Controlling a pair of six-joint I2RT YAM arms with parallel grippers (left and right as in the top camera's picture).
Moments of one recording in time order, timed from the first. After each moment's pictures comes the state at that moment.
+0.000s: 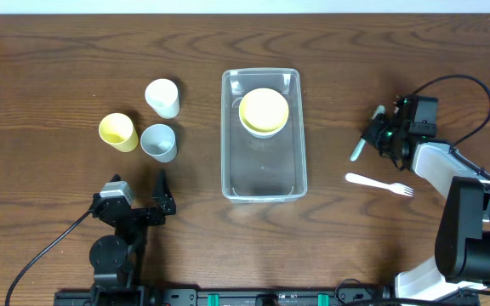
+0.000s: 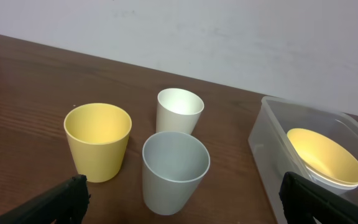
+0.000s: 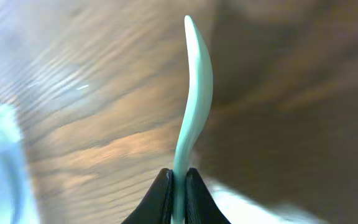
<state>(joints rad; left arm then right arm) 0.00 0.01 0.05 -0.17 0.02 -0.25 -0.11 1.76 0.86 -0.08 -0.30 0.51</state>
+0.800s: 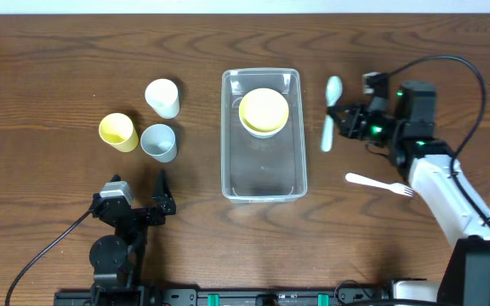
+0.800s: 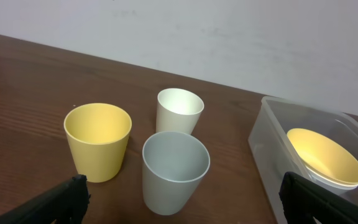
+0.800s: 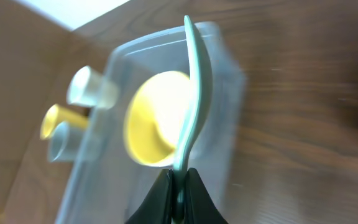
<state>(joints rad) 0.00 0.01 0.05 -0.17 0.02 -0.25 0.06 1.51 0.87 -0.07 -0.68 0.39</state>
